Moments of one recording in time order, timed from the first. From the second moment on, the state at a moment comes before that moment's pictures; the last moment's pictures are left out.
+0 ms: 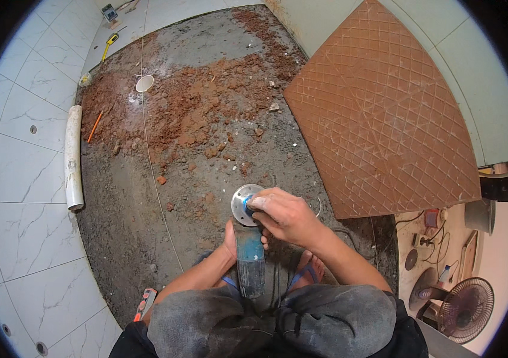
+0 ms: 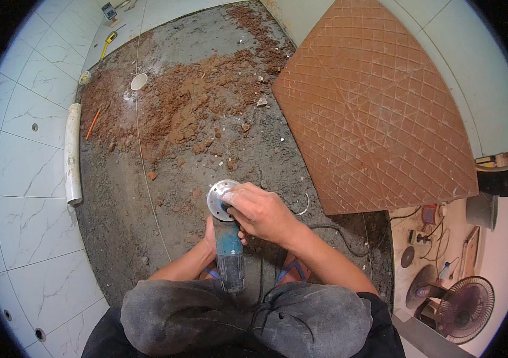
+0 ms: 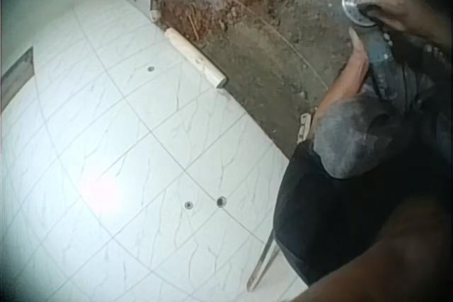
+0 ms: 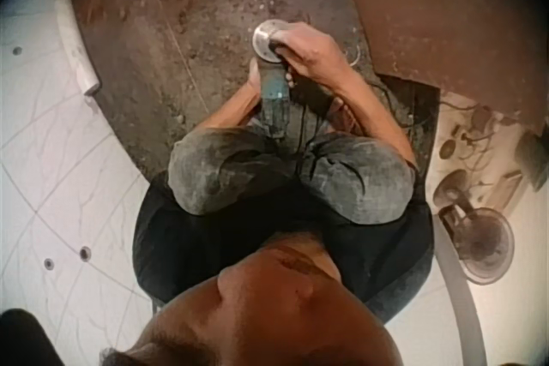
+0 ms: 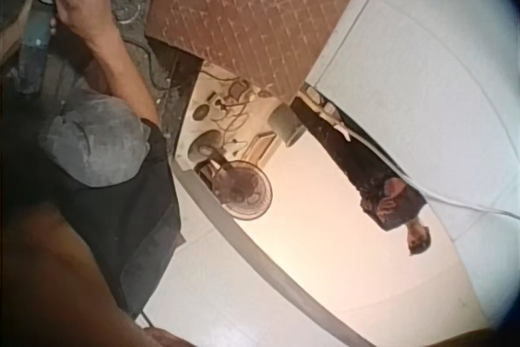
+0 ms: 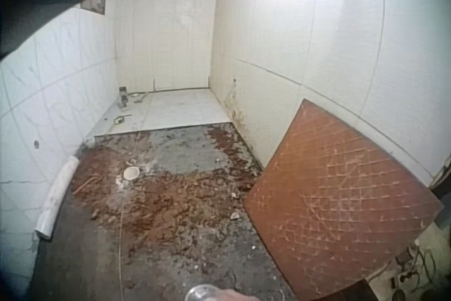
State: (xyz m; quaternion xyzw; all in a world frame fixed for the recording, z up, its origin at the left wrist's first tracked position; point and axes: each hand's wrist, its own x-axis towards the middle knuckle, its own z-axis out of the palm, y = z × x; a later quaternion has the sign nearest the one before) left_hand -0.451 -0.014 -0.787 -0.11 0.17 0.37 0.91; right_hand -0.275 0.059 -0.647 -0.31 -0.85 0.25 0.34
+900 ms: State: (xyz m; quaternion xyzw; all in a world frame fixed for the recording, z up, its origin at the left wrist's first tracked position) left_hand -0.447 -0.003 -0.777 -0.08 0.17 0.36 0.91; right_hand -0.269 0.100 -0.629 -0.18 -0.93 0.28 0.18
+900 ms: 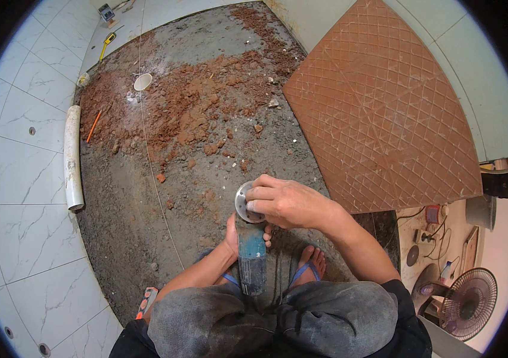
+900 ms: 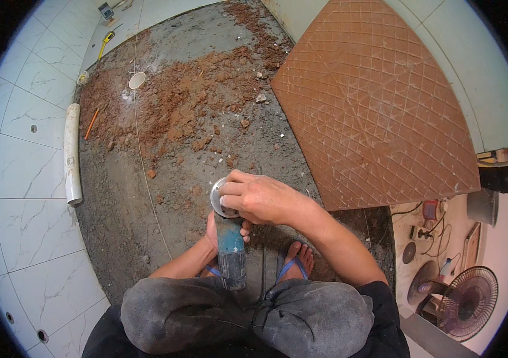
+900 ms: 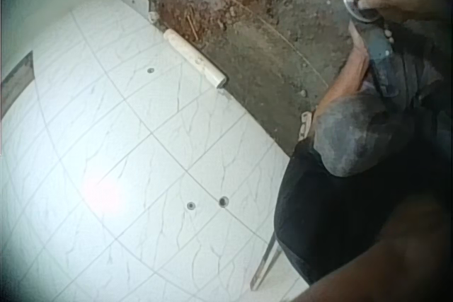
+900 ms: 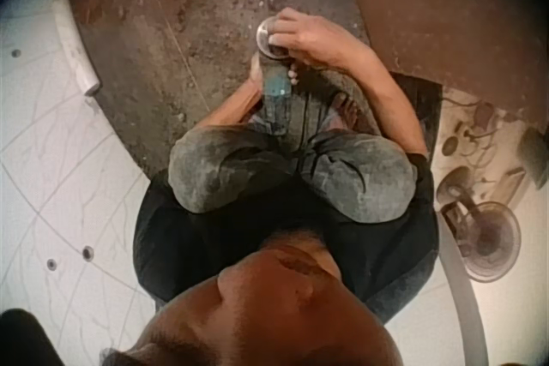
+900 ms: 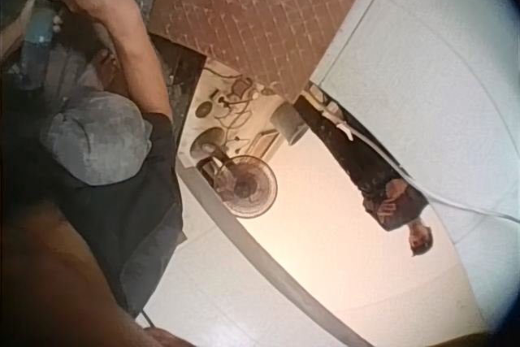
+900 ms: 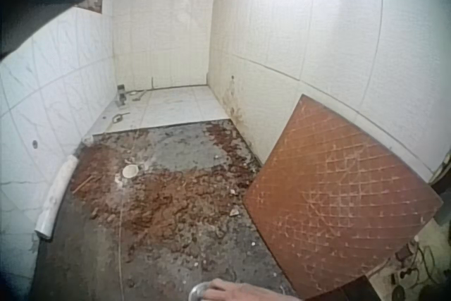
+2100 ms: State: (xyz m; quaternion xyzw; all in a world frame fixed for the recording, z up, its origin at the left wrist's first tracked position) left_hand -0.448 -0.009 -0.784 -0.10 0.15 0.37 0.91; right_hand -0.272 0.084 -0.641 -0.31 -0.86 0.30 0.28
